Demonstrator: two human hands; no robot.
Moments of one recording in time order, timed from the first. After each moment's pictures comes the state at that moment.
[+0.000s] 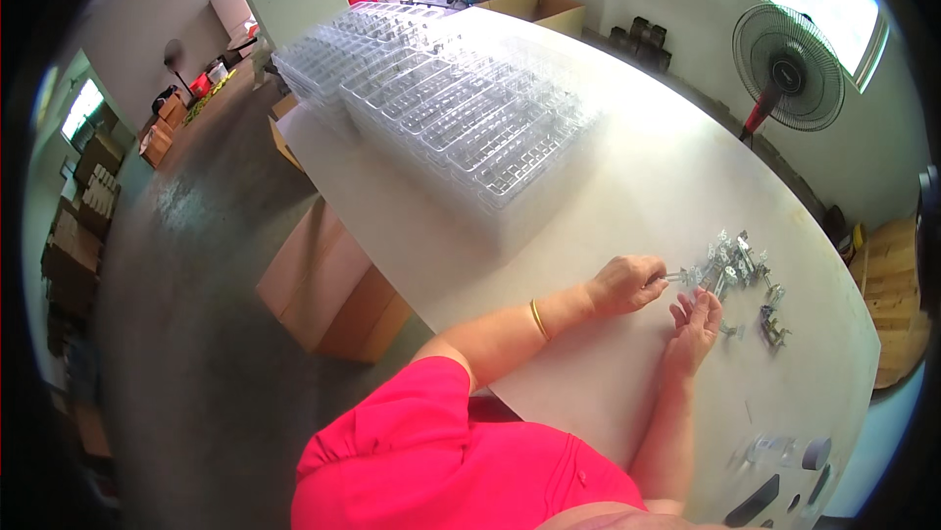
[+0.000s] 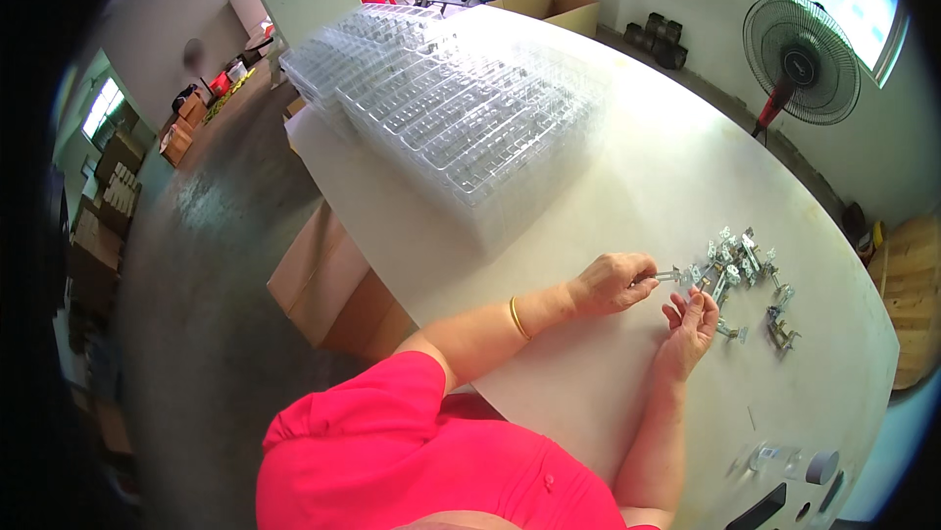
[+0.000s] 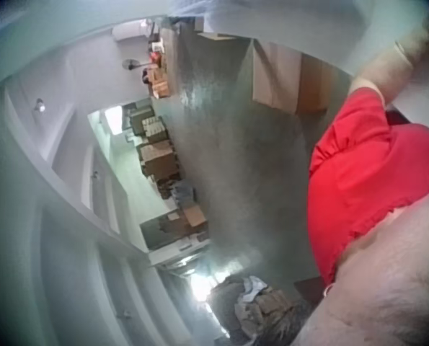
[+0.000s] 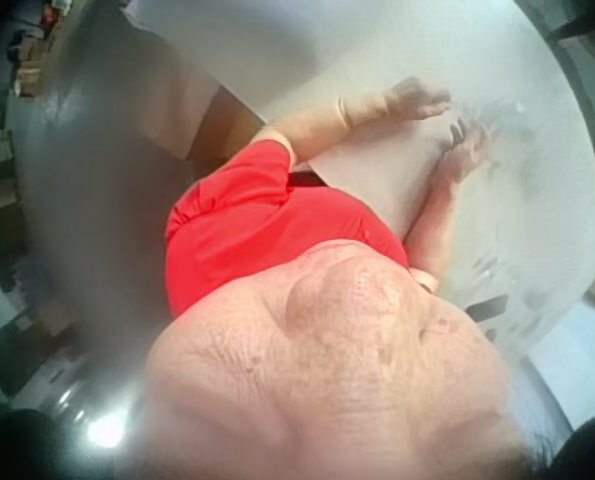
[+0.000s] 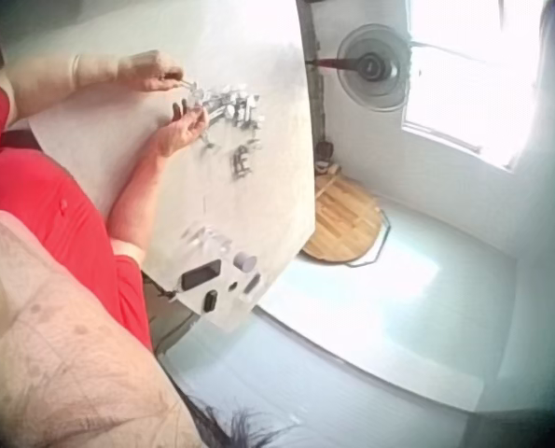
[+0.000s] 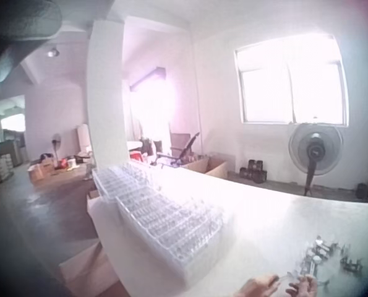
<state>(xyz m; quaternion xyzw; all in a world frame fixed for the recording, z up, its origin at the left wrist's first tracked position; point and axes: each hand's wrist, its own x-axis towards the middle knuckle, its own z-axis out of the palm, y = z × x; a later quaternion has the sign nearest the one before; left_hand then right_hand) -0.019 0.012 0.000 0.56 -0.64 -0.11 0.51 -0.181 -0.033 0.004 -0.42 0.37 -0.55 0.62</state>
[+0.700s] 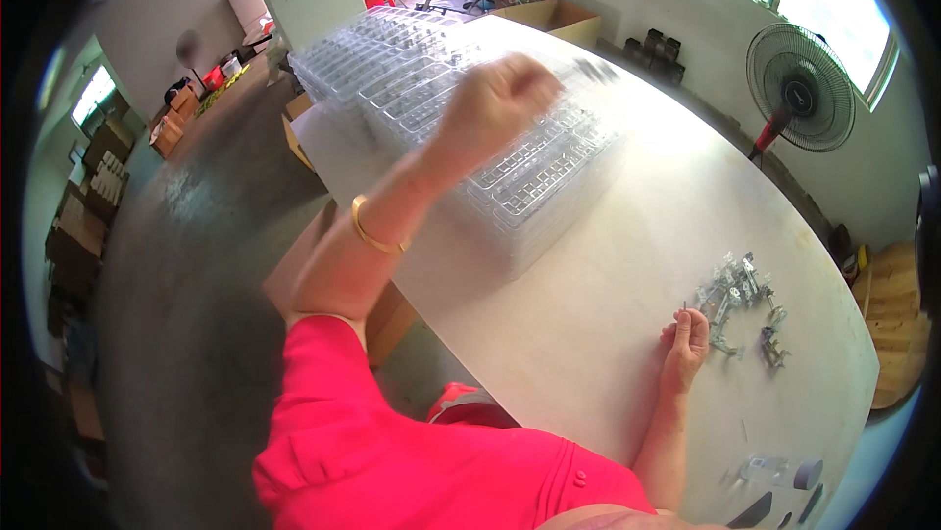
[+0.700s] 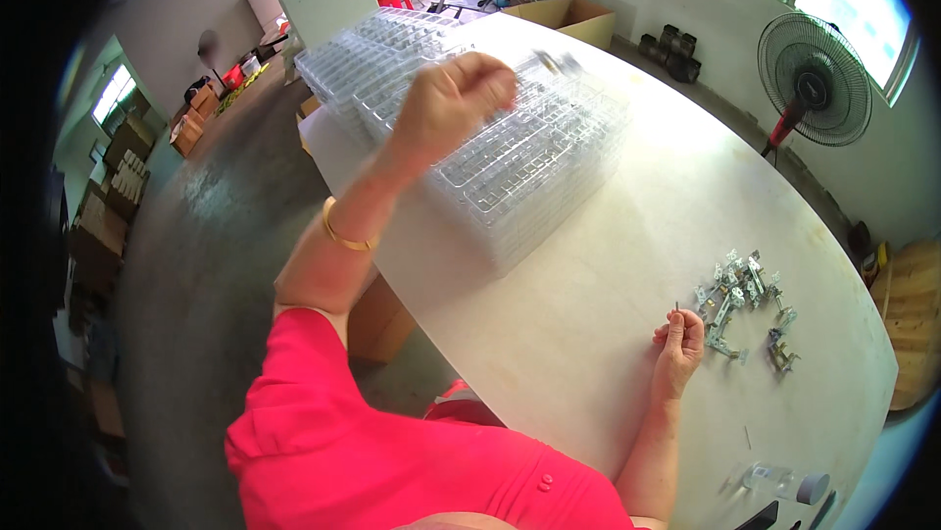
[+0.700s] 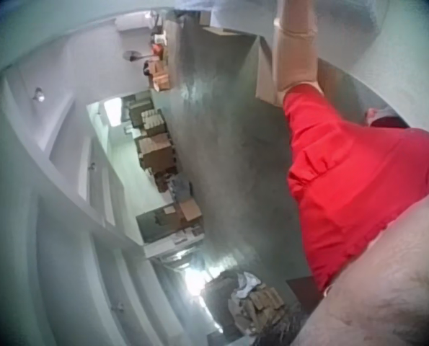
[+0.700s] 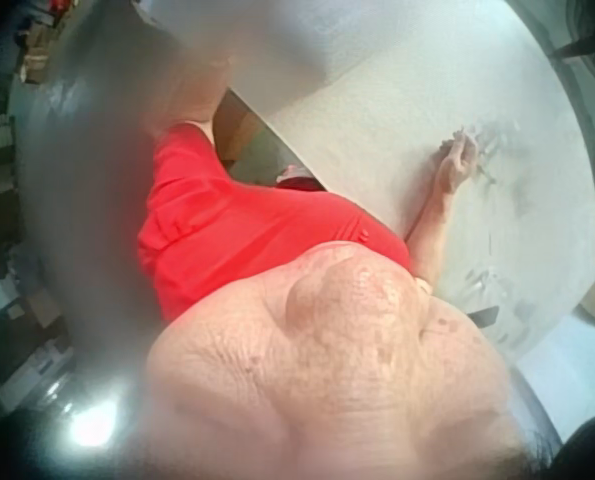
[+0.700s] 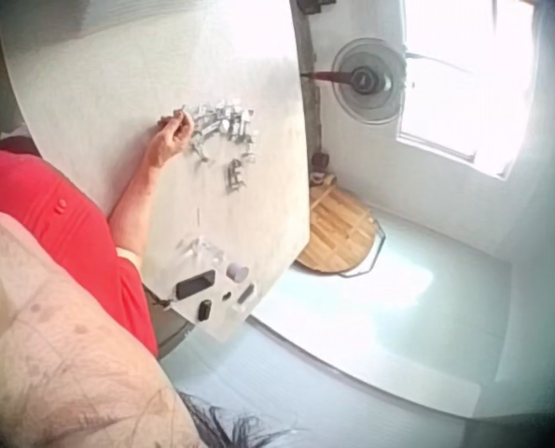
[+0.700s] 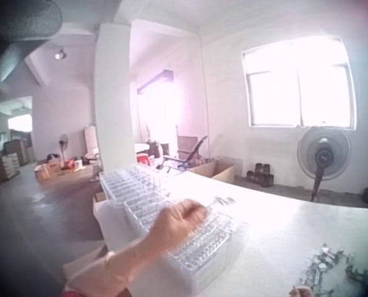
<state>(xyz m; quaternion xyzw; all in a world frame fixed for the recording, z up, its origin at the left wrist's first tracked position) 0.158 0.110 0.220 0.65 -0.51 -0.01 0.57 -0.185 -0.038 -0.020 -0.56 0.34 -0.47 0.59</state>
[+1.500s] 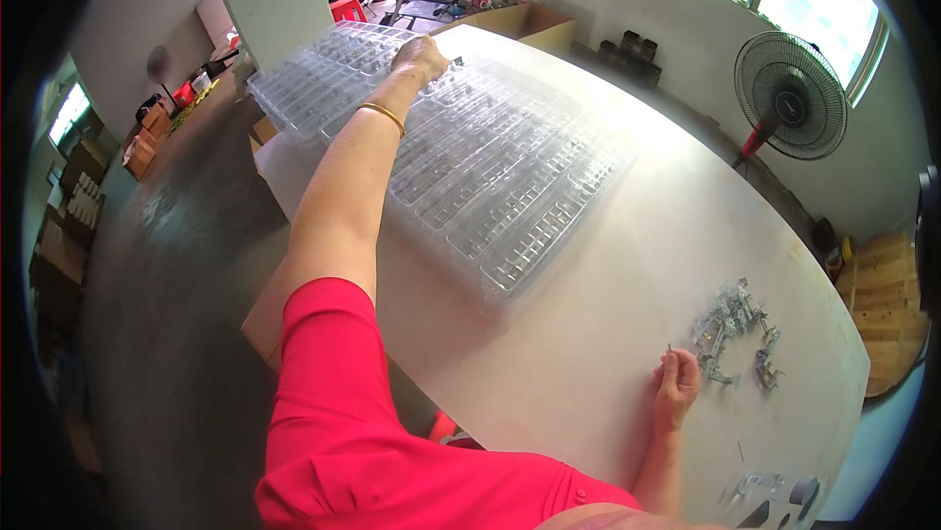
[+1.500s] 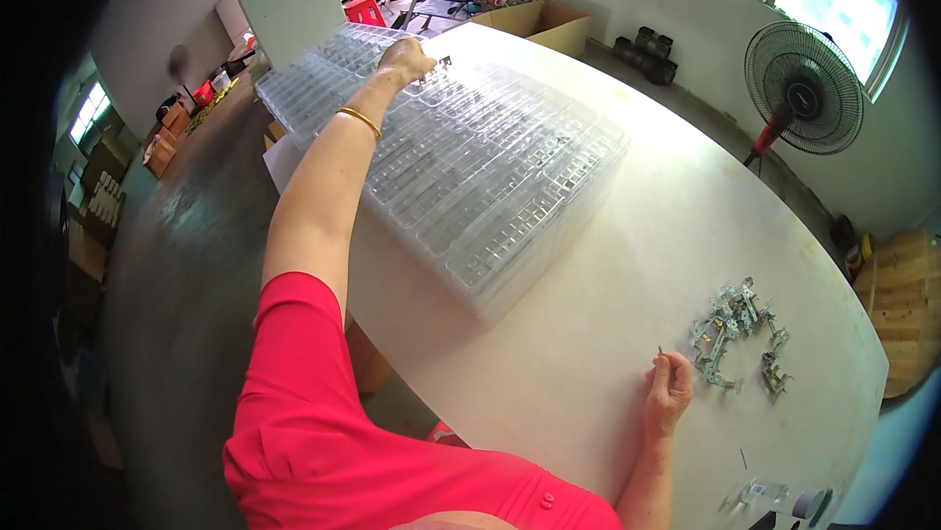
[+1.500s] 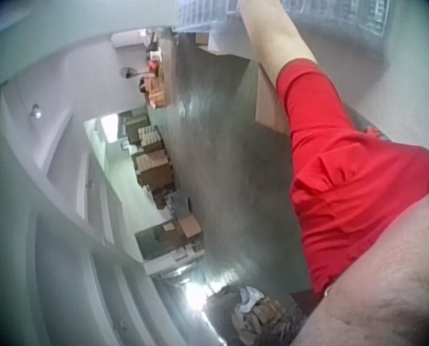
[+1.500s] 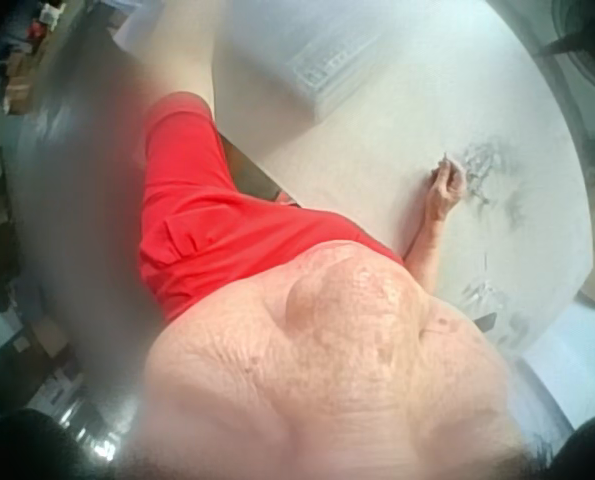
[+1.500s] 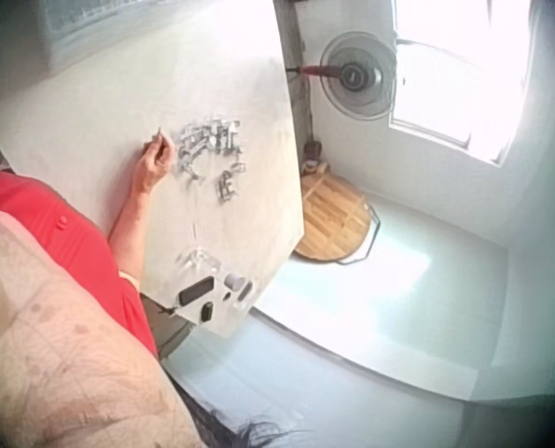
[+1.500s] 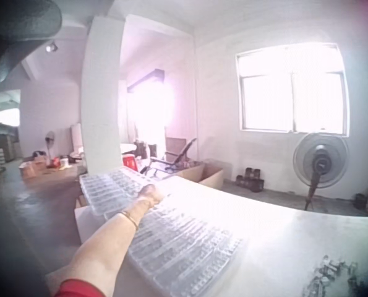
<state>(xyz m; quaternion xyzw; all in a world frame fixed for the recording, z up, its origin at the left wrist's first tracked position) 0.444 0.009 0.186 0.94 -0.29 0.06 0.16 -0.183 -0.033 -0.027 -0.61 0.38 -0.45 0.53</state>
